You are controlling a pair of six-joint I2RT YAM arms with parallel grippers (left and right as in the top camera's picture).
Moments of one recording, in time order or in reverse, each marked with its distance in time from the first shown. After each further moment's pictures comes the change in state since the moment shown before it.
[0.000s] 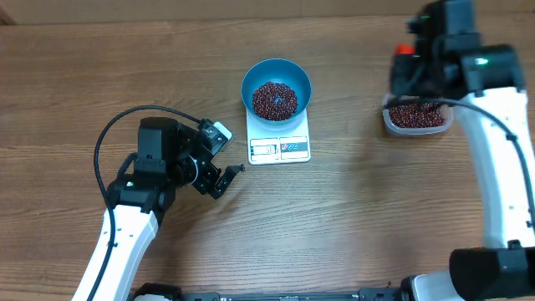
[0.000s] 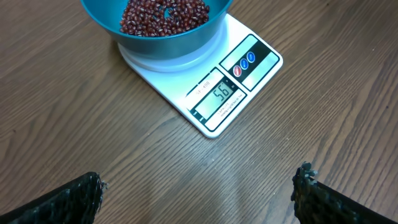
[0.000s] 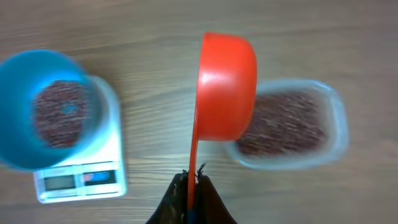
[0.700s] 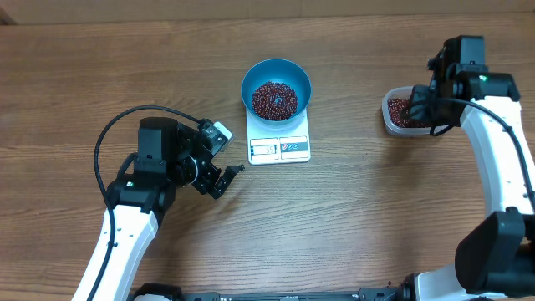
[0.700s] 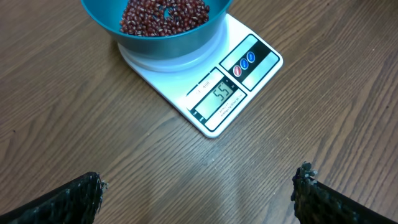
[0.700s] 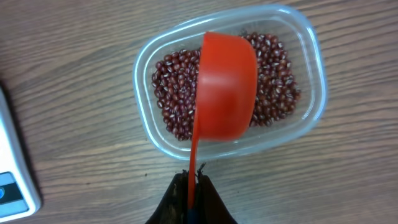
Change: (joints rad) left arm 0.000 0.000 0.000 0.000 0.000 0.000; right arm -0.142 0.022 -0.362 0.233 -0.003 -0.040
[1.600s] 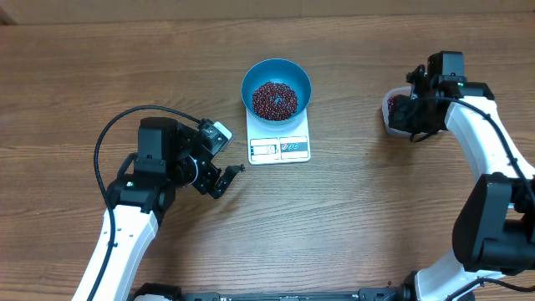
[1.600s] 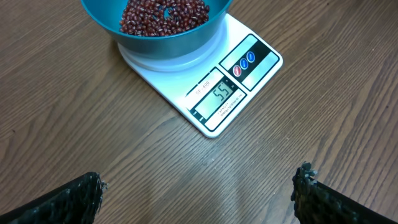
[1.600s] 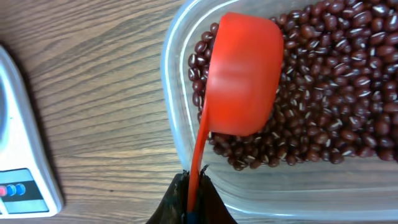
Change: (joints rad) left arm 0.000 0.000 0.000 0.000 0.000 0.000; right arm -0.012 0.119 -0.110 0.170 -0.233 0.000
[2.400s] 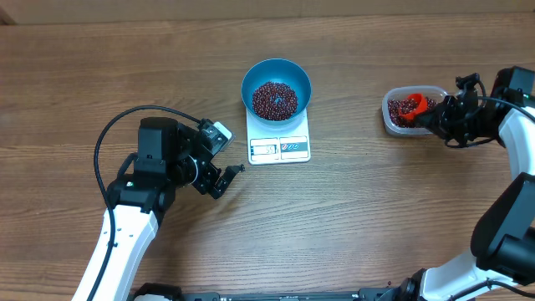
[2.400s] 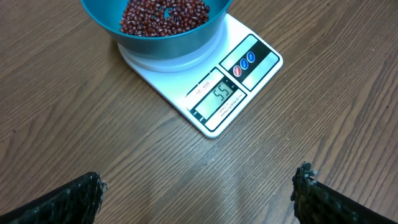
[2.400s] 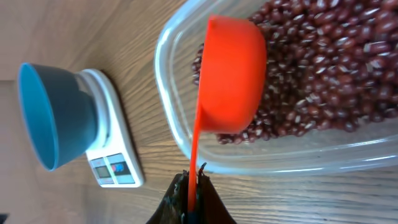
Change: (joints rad) left arm 0.000 0.000 0.000 0.000 0.000 0.000; right arm -0.304 0.000 0.000 -0.068 -0.467 -0.057
